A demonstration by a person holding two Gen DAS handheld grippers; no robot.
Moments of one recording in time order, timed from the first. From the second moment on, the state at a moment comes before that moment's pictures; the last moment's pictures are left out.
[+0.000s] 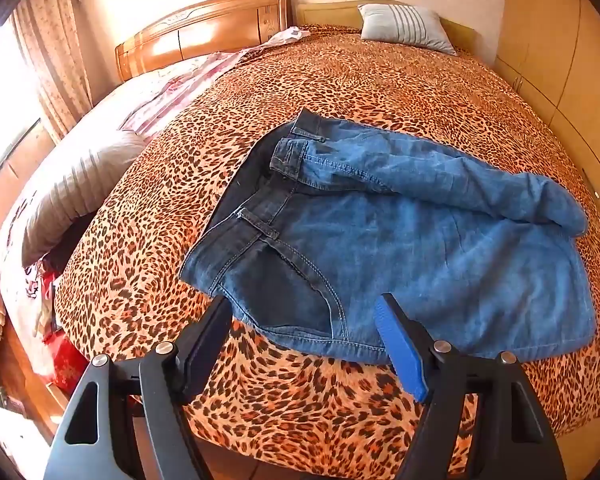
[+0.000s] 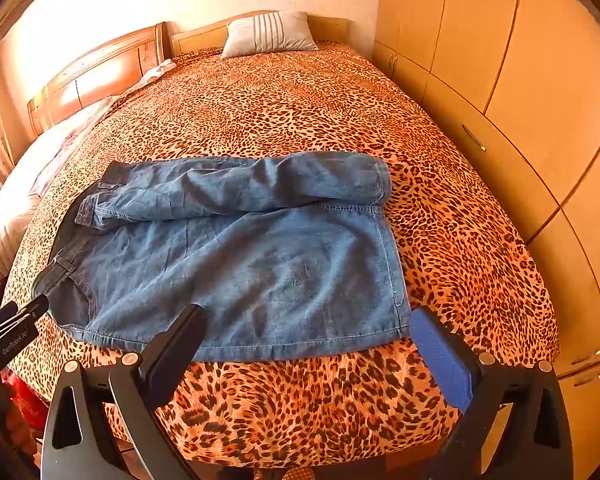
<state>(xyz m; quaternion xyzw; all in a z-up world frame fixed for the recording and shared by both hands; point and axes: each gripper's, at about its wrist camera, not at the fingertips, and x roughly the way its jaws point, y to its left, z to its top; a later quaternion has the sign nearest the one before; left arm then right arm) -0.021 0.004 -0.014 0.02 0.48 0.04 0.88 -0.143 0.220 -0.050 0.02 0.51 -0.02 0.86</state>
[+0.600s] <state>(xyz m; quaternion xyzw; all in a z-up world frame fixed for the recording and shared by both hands) -0.021 0.009 -0.014 0.02 0.47 0.04 0.88 -0.142 0.225 -0.051 0.01 0.51 -0.02 0.86</state>
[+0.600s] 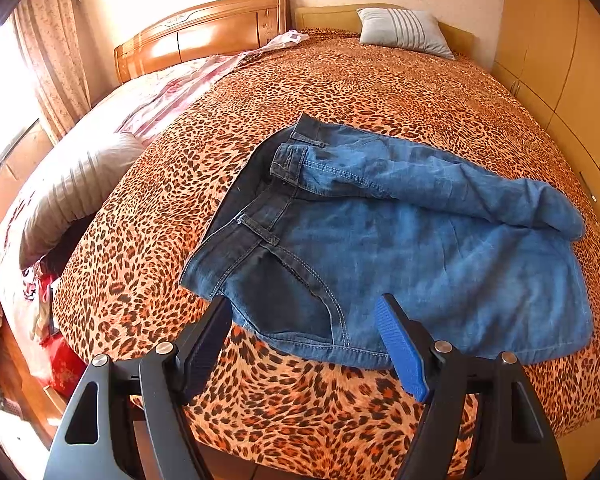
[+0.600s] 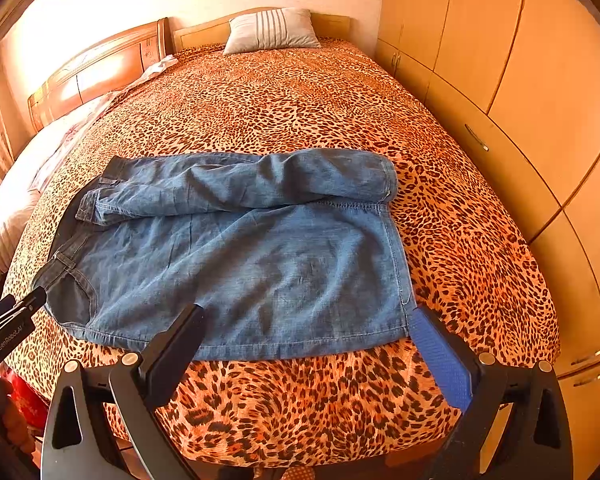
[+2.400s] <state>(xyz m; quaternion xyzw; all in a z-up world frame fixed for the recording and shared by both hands) 0.042 0.007 -0.042 0.05 0.50 0.02 0.86 -0.103 0.239 -0.069 0.04 0.54 -0.03 0.84</state>
